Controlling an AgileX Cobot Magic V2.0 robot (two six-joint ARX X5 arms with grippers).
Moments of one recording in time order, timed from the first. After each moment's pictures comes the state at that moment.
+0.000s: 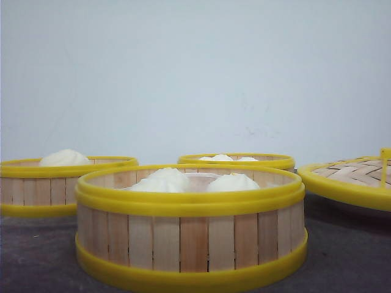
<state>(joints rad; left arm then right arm) -0.02 0.51 0.65 -0.33 0.03 -0.29 -0.02 0.47 0.66 -0.39 -0.05 0.27</state>
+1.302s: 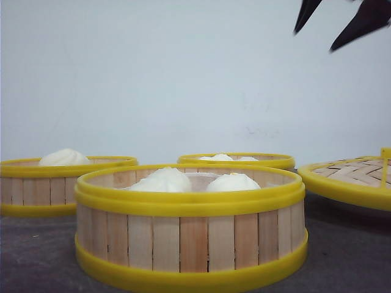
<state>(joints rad) -0.26 0.68 0.83 -0.38 0.18 -0.21 0.14 1.53 1.51 -0.68 -0.33 0.22</state>
